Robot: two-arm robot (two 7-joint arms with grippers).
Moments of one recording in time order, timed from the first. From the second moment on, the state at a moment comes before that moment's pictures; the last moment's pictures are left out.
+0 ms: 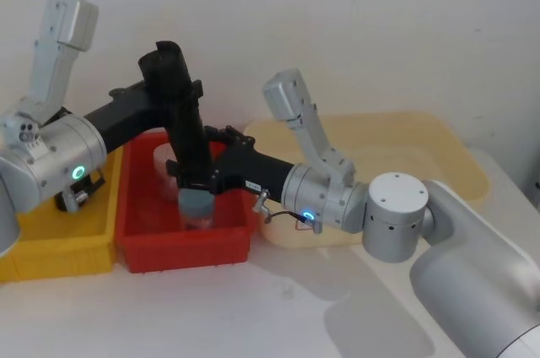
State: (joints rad) left arm -0.63 0.25 0.42 -1.48 -0.59 0.42 -0.30; right arm 0.69 0.22 -0.55 -1.10 0.40 0.03 0.58
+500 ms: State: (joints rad) left arm -0.64 0.24 0.43 -1.47 -0.60 0.42 -0.30; right arm 0.69 0.21 -0.56 -1.09 0.39 0.03 0.58
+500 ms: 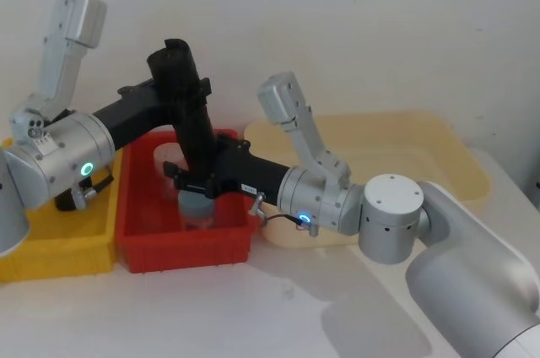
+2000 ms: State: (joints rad) left arm -0.64 0.24 0.43 -1.47 -0.62 0.42 -0.29; right arm 0.67 0.22 -0.53 -1.12 0.42 0.03 0.56
